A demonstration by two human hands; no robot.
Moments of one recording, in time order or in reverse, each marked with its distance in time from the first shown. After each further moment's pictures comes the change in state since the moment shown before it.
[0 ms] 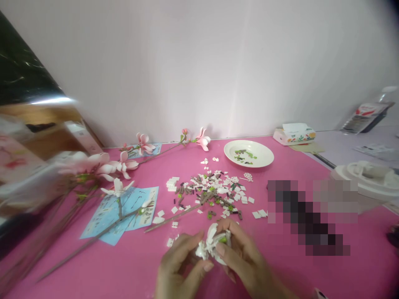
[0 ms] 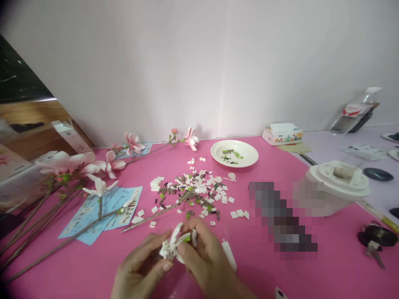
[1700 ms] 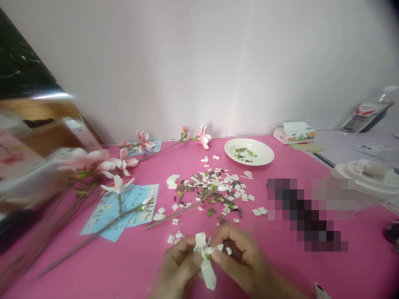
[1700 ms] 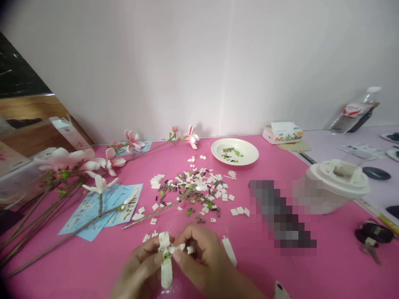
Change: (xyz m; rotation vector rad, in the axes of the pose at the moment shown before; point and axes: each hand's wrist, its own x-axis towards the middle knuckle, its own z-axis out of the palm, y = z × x) left_hand -0.004 0.008 0.013 -0.654 0.049 -0.637; right_hand -0.001 -0.011 0.000 -0.384 -0.010 -0.140
